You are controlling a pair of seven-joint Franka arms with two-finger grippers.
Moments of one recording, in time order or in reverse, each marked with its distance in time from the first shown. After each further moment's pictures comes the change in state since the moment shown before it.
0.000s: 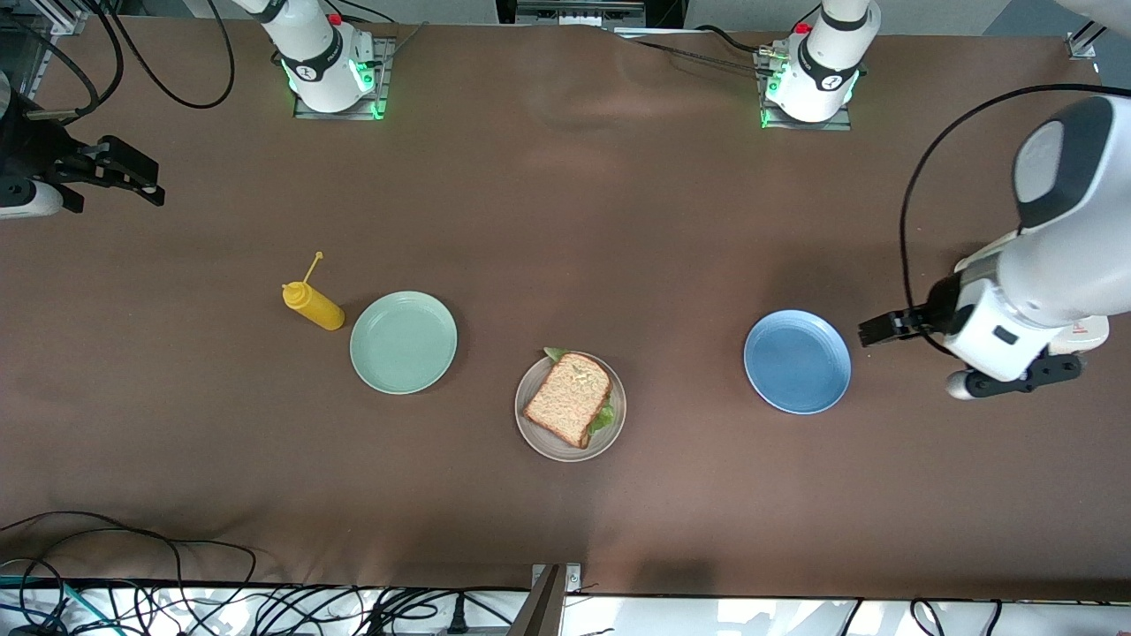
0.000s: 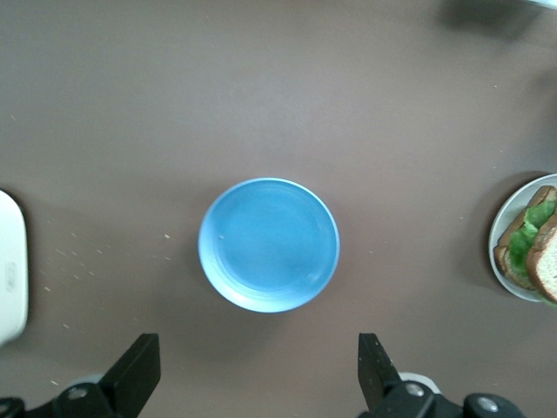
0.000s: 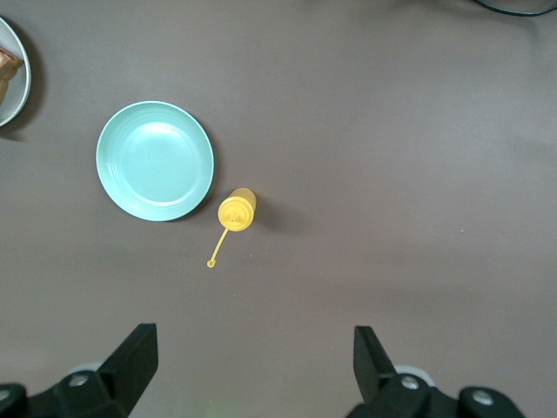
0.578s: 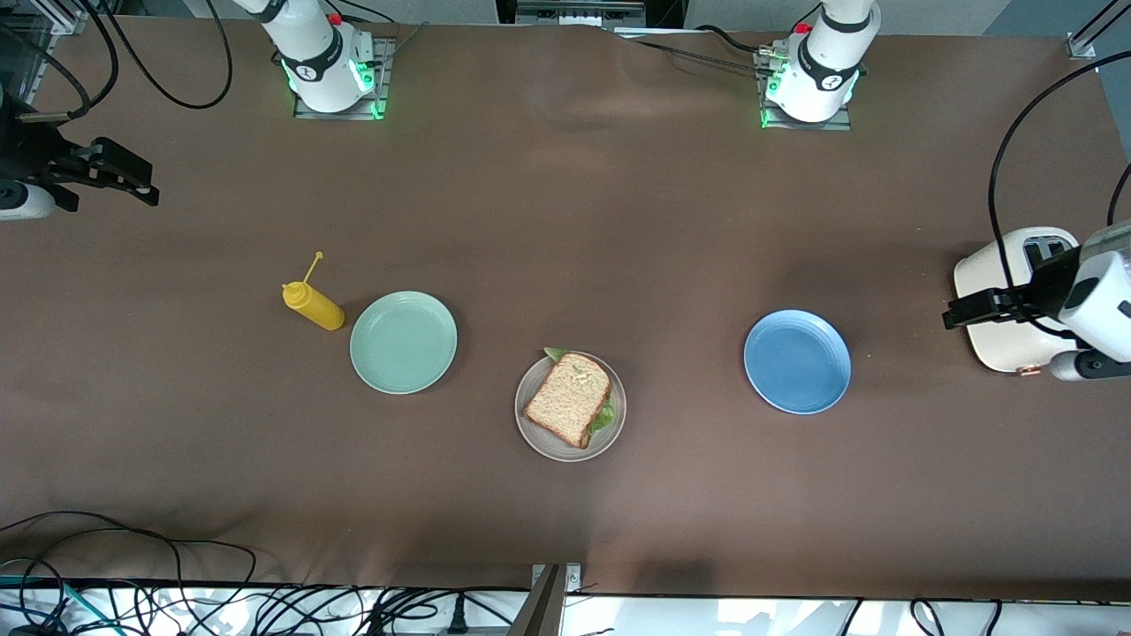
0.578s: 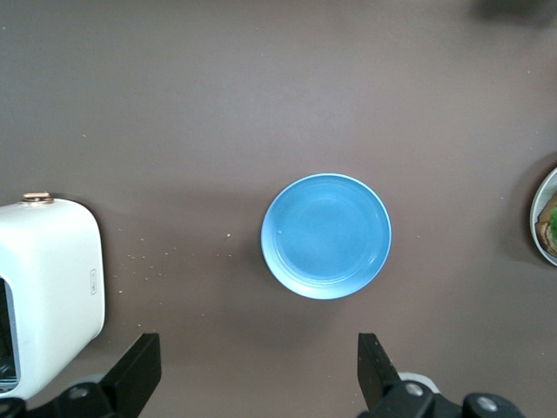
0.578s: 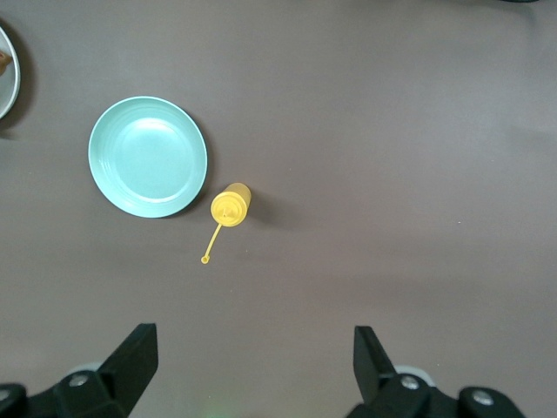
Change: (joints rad) left arm 0.107 -0.039 0.002 0.019 0.000 -0.074 0.160; right arm -0.003 0.011 -0.013 0.000 0.001 -0.011 0.000
